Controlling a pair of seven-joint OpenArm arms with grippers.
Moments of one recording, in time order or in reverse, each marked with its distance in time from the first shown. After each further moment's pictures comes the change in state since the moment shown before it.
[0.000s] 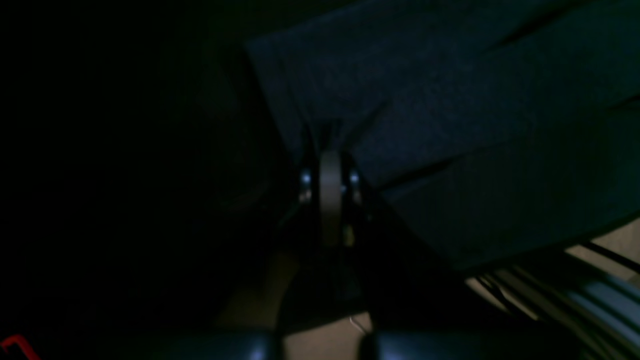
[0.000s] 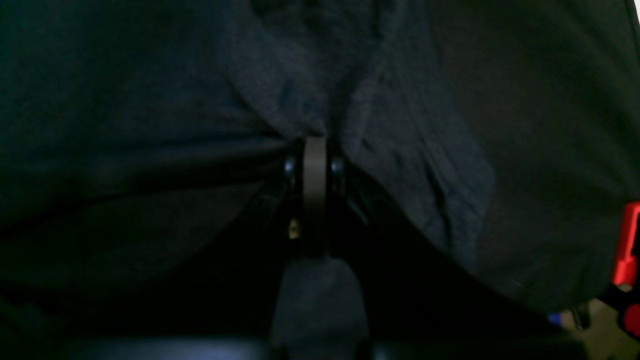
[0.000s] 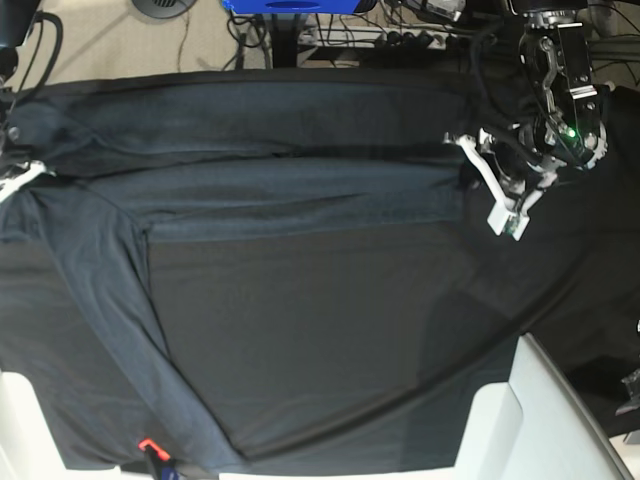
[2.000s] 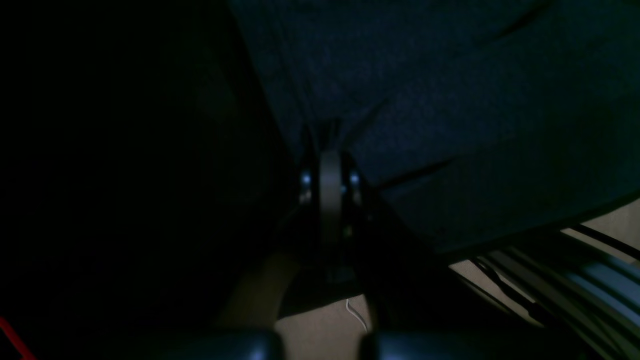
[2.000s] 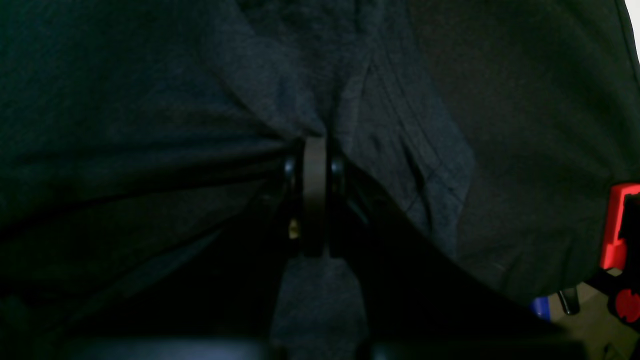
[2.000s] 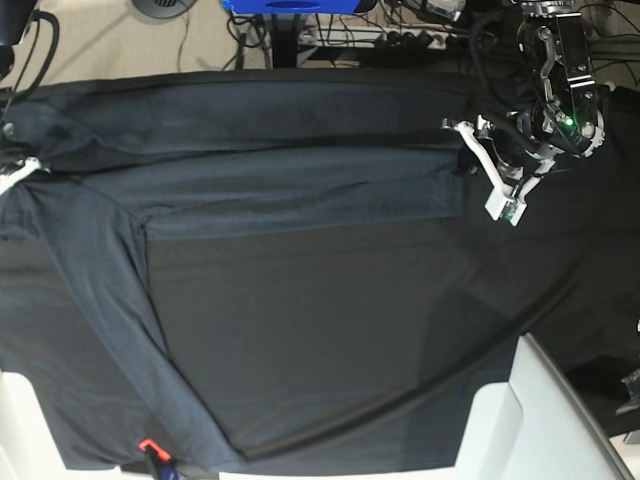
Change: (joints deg) left arm 1.8 0.0 0.0 0.1 0.0 0.0 0.0; right arm -0.5 0.2 0.2 -0.1 -0.2 0.0 -0.1
